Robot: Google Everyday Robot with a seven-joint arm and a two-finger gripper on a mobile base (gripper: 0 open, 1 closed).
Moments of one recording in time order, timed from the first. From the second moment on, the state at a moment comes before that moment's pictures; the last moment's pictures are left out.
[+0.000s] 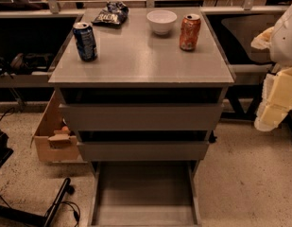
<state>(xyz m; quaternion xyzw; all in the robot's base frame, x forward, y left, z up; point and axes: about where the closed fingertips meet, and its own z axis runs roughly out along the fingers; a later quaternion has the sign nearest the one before) 0.438 -0.217 0.976 -0.60 0.78 -0.03 0.16</state>
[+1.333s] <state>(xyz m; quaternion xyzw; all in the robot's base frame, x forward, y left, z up) 0.576 -0.263 0.958 -0.47 0.77 0.07 0.42</state>
